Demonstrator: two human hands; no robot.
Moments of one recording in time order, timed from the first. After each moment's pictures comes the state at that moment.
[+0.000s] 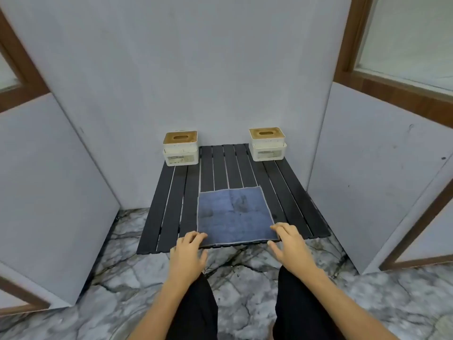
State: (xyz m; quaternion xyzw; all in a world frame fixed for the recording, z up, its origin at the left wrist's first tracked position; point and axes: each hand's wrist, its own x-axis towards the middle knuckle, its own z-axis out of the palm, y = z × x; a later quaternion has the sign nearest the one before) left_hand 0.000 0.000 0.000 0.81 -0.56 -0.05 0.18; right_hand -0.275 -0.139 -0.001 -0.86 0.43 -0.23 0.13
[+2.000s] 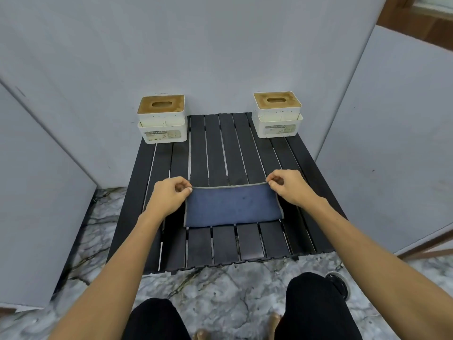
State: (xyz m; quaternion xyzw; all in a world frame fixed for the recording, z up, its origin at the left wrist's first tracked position) left_hand 0.119 -0.172 0.025 0.80 -0.49 -0.19 0.28; right_hand -0.195 -0.331 0.021 -0.83 0.45 -0.16 0.29
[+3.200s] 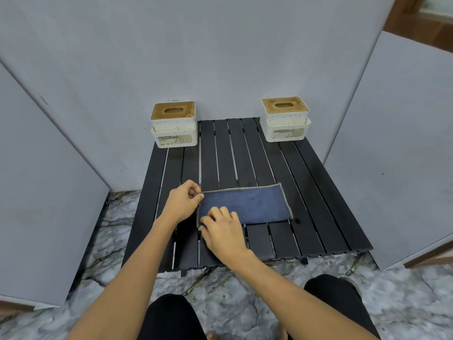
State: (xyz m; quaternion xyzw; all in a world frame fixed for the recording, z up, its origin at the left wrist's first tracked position) left_hand 0.112 -0.162 0.021 0.79 -0.48 -0.21 0.31; right_hand -0.053 -0.155 -0.009 -0.91 0.36 -0.19 0.03
